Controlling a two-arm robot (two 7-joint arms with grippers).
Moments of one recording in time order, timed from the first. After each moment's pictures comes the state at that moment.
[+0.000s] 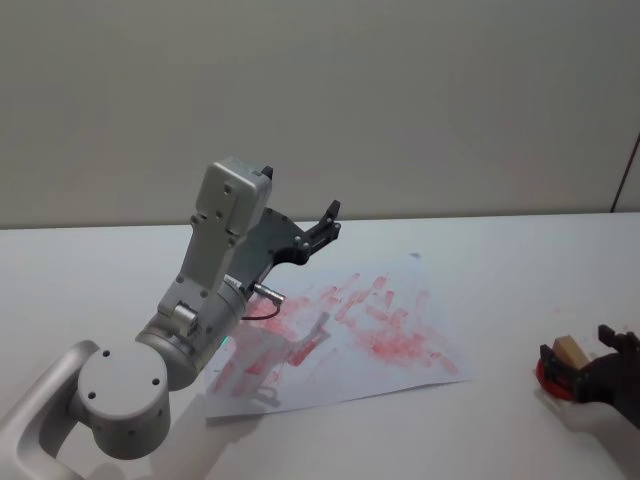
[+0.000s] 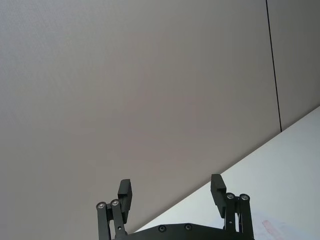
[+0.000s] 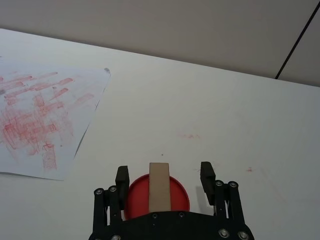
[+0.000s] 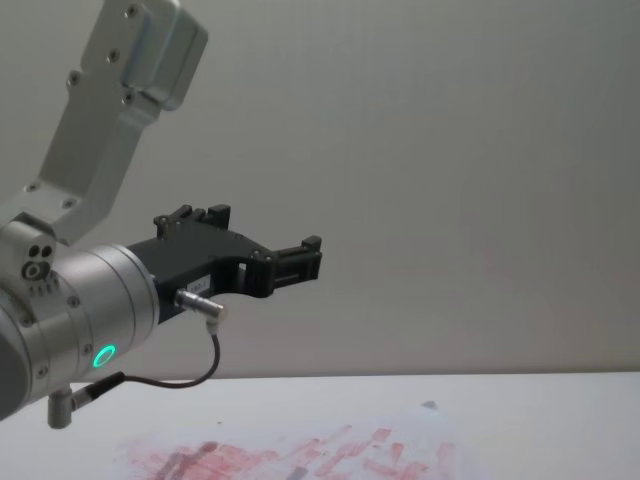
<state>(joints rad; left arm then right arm) -0.24 0.38 0.45 -1.63 -0.20 0.01 -0.01 -0.13 0.44 -0.18 -1.75 0.29 0.31 0.08</state>
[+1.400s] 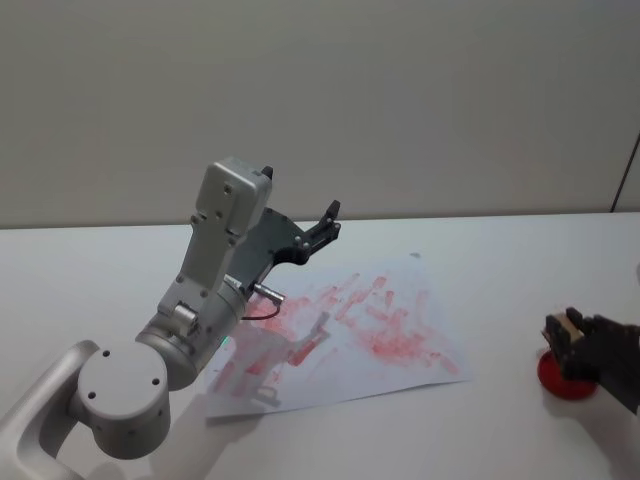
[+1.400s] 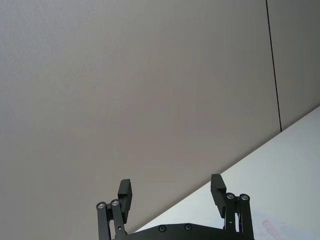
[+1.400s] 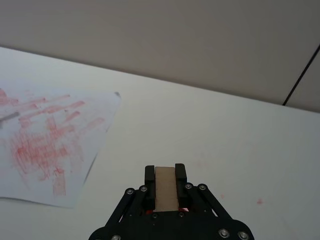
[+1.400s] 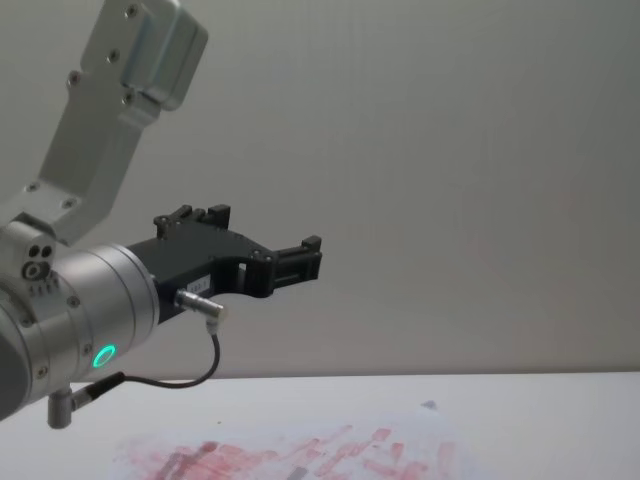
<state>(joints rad) -0.24 0.38 0.45 -1.63 -0.20 0.01 -0.01 -0.08 0.42 -0.18 -1.72 0.26 0.25 0.12</state>
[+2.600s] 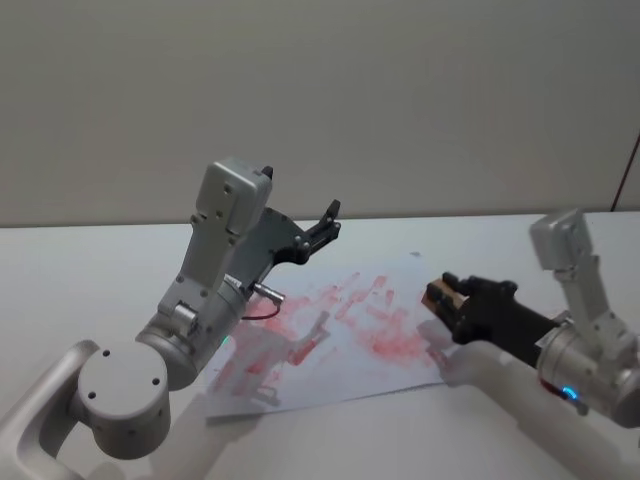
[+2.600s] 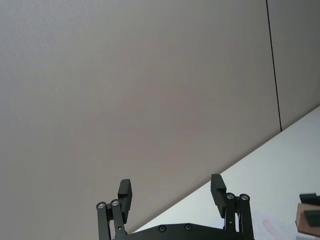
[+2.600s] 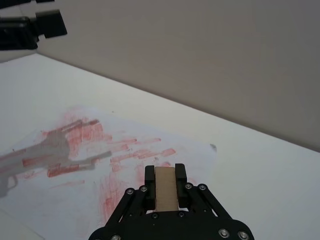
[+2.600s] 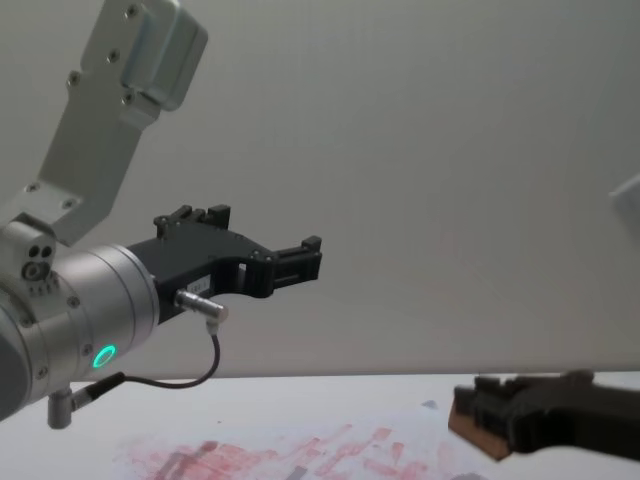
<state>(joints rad) -0.24 0.38 0.45 -1.63 -0.20 0.01 -0.01 0.18 0.26 -0.27 -1.44 0.20 0.14 0.47</state>
